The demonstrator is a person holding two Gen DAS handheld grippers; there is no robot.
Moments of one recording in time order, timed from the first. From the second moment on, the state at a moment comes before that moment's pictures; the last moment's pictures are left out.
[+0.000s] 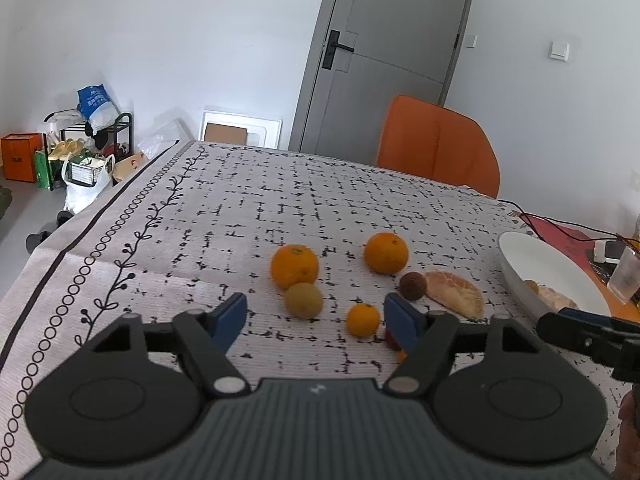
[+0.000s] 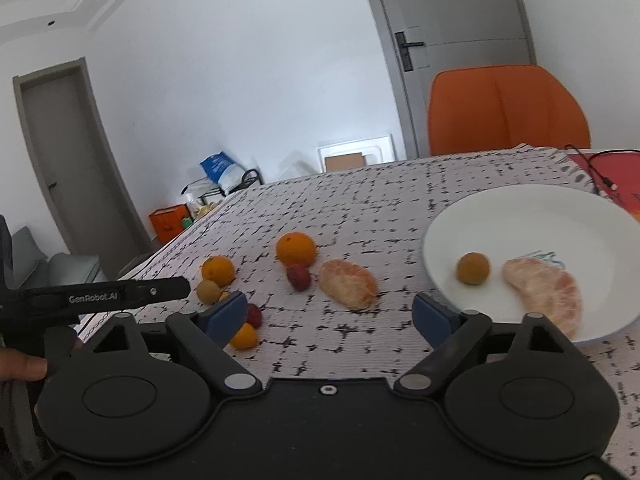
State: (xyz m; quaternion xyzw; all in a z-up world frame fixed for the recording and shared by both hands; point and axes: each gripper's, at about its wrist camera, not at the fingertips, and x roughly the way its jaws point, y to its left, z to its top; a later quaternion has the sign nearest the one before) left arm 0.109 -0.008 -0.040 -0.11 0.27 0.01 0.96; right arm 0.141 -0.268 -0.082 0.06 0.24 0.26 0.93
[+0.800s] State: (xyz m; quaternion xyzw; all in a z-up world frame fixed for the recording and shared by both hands) left arm 0.103 0.021 -0.047 -0.12 0.27 0.01 0.95; right arm 0.158 -0.195 -0.101 0.02 0.29 0.33 0.90
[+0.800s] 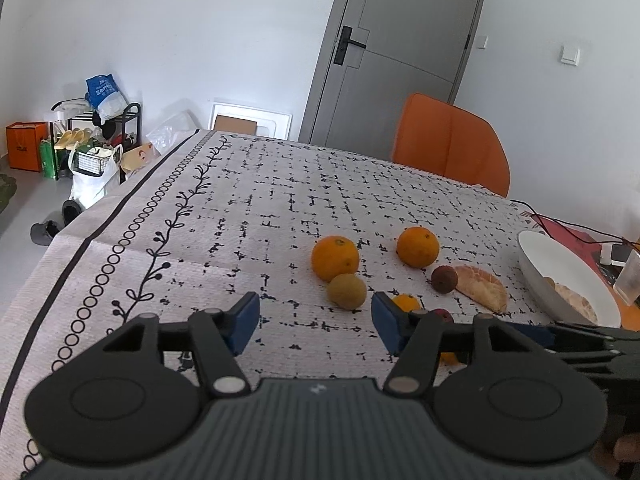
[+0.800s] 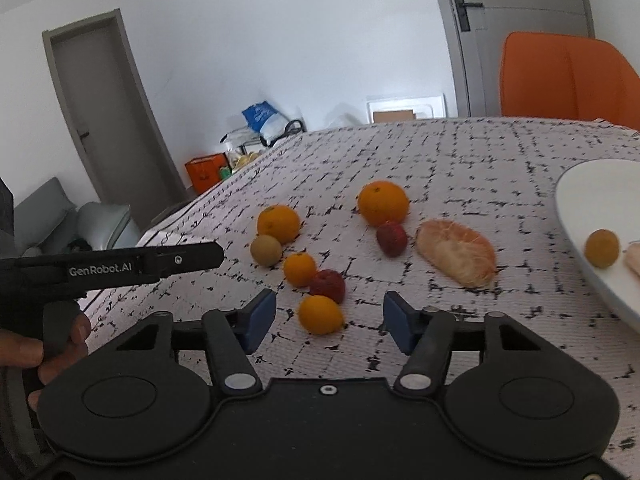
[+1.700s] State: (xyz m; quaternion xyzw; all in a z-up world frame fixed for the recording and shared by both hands) left arm 0.119 -0.040 -0.050 -0.09 0.28 -0.07 0.95; right arm 0.154 -0.252 -0.088 0.03 0.26 0.27 0.93
